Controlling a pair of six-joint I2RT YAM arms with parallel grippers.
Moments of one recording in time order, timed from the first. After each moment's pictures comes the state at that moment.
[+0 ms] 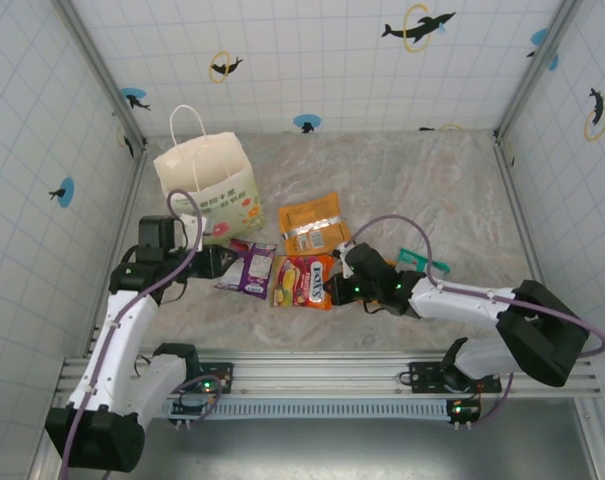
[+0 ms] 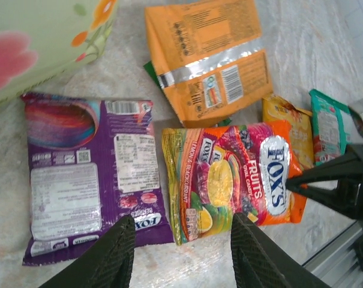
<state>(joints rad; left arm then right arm) -0.11 0.86 0.78 -0.79 0.59 -0.07 0.92 1.32 0.60 -0.04 -0.16 0.57</state>
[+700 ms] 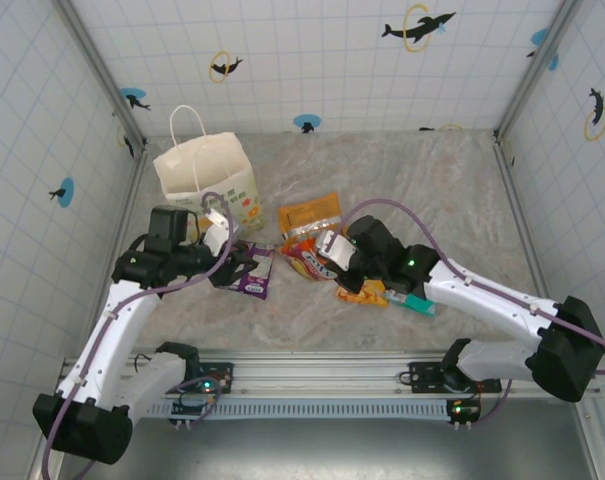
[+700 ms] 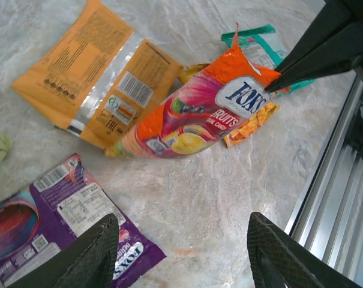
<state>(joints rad) -0.24 0.92 0.88 -0.85 0.73 0.42 0.90 1.22 0.88 -0.44 -0.15 -0.35</state>
